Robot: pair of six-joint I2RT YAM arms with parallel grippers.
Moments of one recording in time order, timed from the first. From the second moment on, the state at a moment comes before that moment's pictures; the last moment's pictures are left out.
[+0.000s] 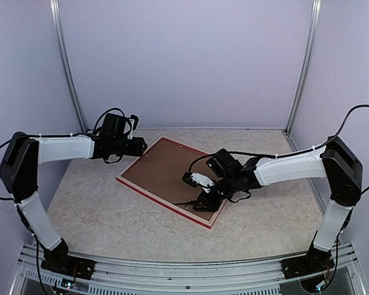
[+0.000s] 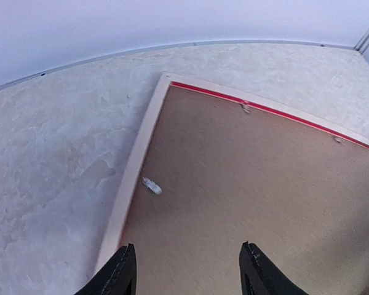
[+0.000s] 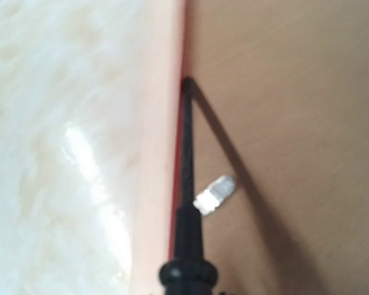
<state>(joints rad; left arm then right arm) -0.46 1.67 1.10 -0.02 -0.03 -0.20 0.88 1.81 1.11 -0.28 -0.33 -0.08</state>
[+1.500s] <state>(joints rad) -0.80 1.92 0.98 0.15 -0.11 -0.51 0.84 1.81 1.34 -0.65 0.17 0.41</state>
